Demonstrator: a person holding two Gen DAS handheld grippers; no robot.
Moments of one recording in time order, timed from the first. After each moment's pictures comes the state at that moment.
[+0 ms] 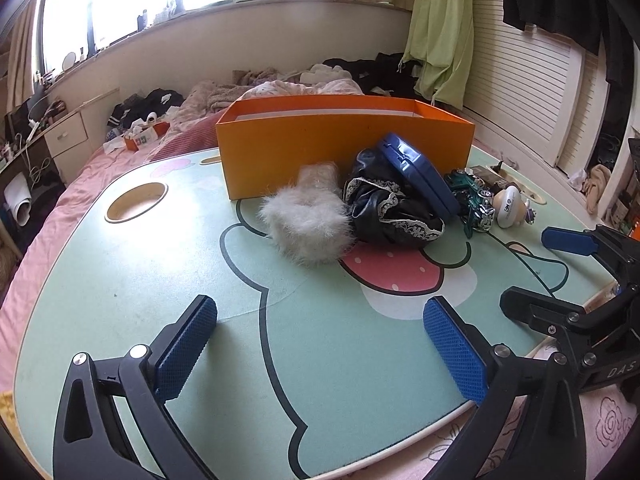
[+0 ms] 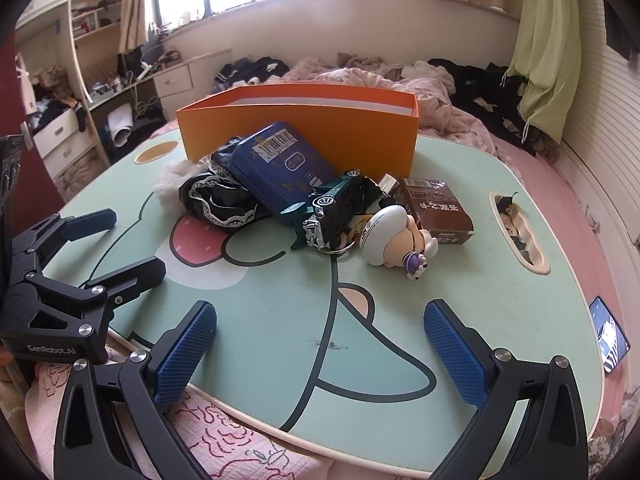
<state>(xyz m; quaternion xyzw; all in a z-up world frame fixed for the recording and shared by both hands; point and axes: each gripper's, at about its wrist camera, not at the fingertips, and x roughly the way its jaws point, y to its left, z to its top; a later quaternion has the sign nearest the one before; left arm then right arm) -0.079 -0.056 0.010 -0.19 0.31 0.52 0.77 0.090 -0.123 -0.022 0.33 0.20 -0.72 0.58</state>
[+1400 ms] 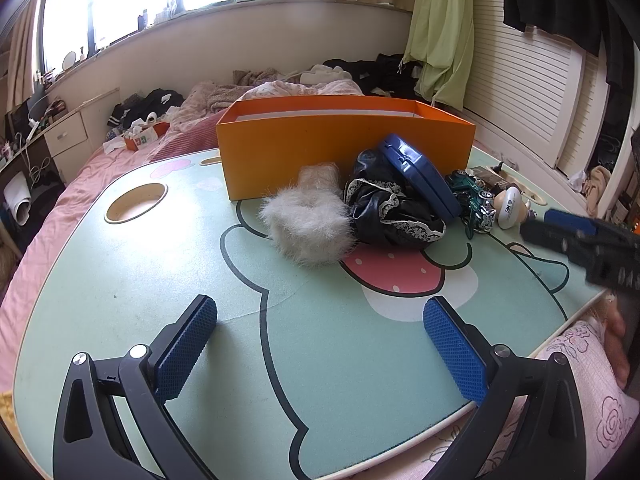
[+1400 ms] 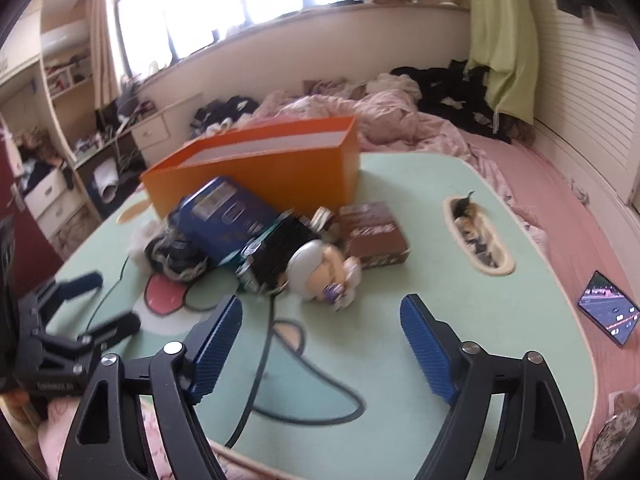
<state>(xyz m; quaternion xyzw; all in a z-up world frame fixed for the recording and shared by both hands) -0.081 -0.055 0.011 -0.19 0.31 0.52 0.77 0.045 -0.113 -0.005 0.33 0.11 -0.75 0.56</state>
